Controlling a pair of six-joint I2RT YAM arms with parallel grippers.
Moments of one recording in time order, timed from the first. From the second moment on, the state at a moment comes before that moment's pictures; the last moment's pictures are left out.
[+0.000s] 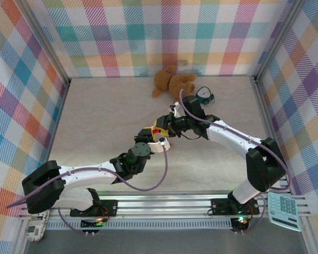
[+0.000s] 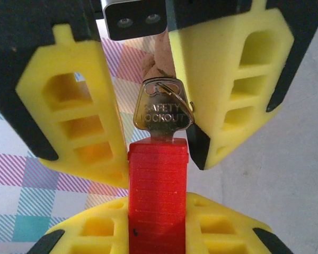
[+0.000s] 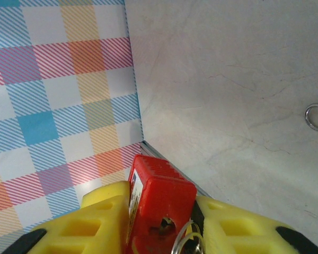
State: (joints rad) left arm -1.05 1.28 0.56 0.46 -0.78 1.02; right arm 0.61 1.57 1.09 -0.15 -0.76 1.12
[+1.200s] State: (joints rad) left arm -1.11 0.65 0.69 -0.15 -0.88 0.41; right arm 0.61 1.72 1.28 -0.10 -0.71 0.96
